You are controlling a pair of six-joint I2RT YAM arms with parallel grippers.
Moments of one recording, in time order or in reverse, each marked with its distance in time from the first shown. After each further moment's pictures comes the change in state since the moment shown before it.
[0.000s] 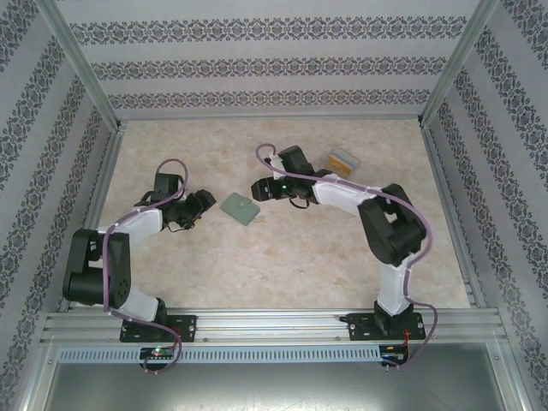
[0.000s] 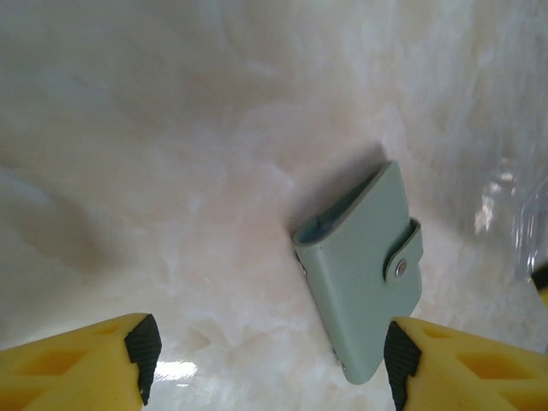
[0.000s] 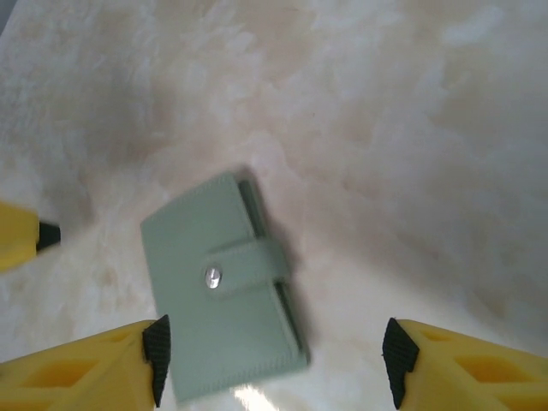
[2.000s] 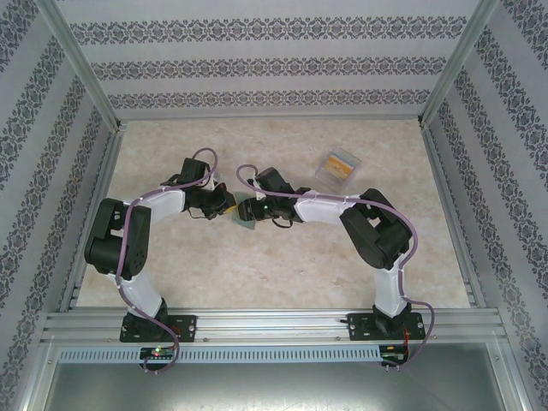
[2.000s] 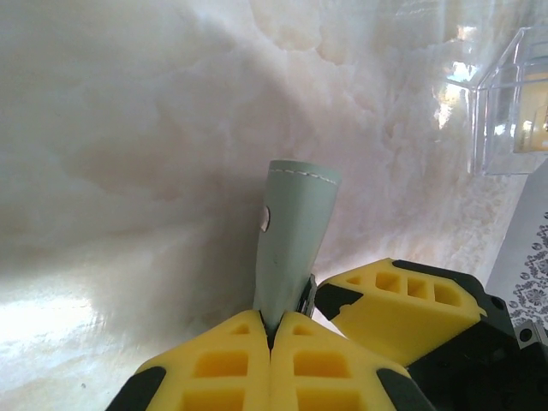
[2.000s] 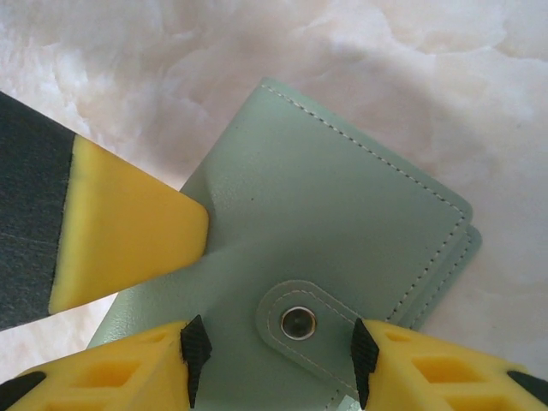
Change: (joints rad) left arm -0.138 0.220 0.241 -0.071 0.179 0.036; right arm 0.165 0.000 -0.097 0.071 0.109 0.154
